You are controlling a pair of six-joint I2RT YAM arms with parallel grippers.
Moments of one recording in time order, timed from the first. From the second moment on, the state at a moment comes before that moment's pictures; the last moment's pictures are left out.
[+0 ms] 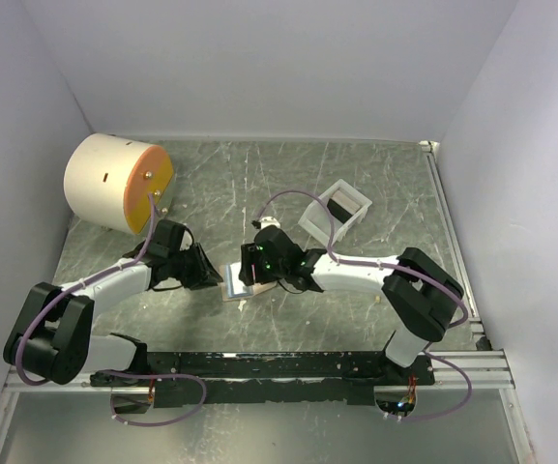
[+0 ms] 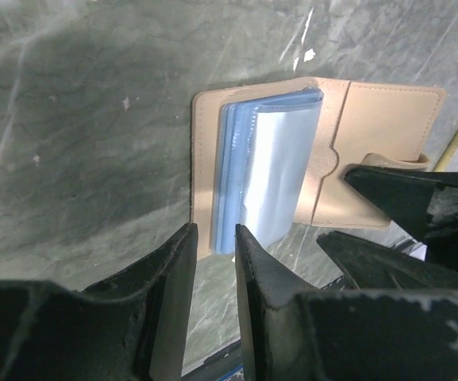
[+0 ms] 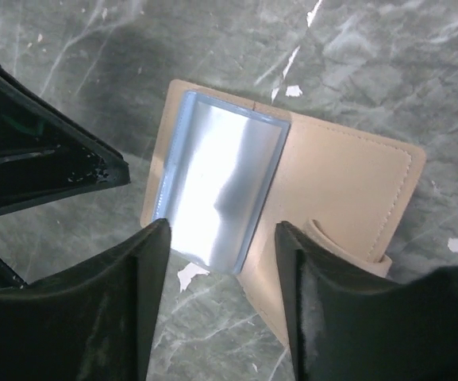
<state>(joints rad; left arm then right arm) -0.36 1.31 0.53 -0.18 0.37 -0.79 0.94 1.65 0.89 0.02 0.04 0.59</state>
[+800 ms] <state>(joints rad) -0.29 1.15 0.51 -0.30 0.32 -0.79 1.05 1.85 1.10 -0.12 0.23 0.57</state>
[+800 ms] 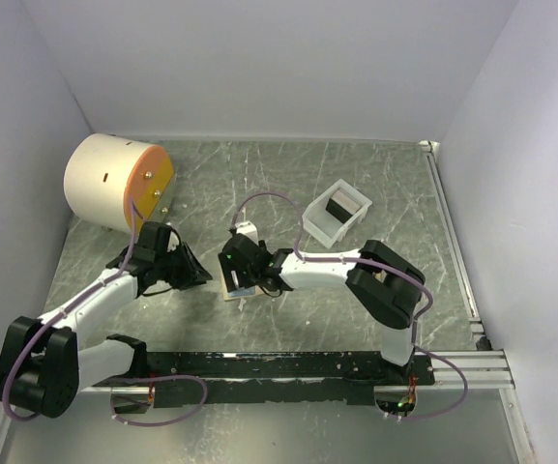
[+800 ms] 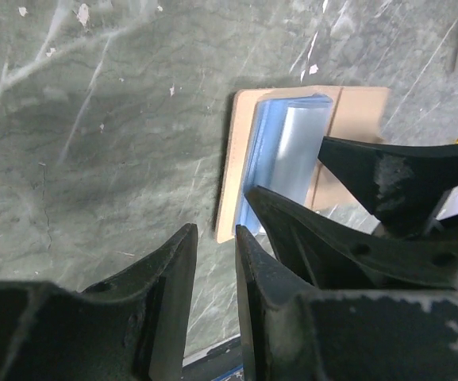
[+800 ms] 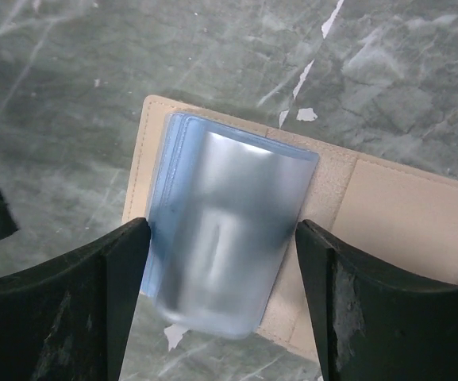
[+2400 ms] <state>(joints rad) -0.28 1.18 0.47 -0.26 0.36 -0.79 1.08 1.79 0.97 0.00 0.22 0.60</state>
